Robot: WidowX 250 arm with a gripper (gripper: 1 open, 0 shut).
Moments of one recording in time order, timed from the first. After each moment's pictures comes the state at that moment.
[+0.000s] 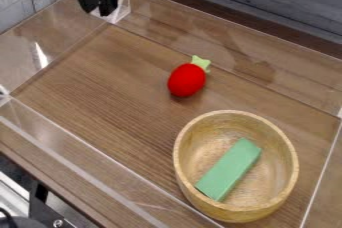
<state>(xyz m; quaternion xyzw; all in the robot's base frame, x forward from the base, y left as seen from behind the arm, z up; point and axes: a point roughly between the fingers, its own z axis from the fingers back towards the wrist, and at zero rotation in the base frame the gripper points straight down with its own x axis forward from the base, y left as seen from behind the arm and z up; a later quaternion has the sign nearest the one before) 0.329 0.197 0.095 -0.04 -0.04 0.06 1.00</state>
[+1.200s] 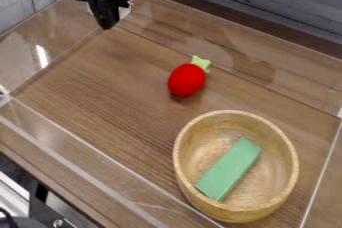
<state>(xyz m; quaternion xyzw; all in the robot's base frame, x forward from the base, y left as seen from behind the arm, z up) 0.337 0.174 0.072 -0.06 -0.05 0.03 1.00</state>
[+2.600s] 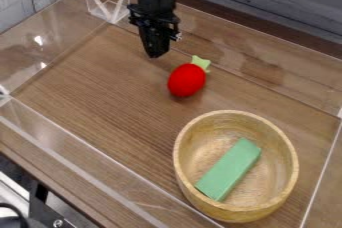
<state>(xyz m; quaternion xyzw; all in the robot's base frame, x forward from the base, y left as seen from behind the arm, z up) 0.346 0.084 0.047 -0.07 -0.01 -0.11 0.99</state>
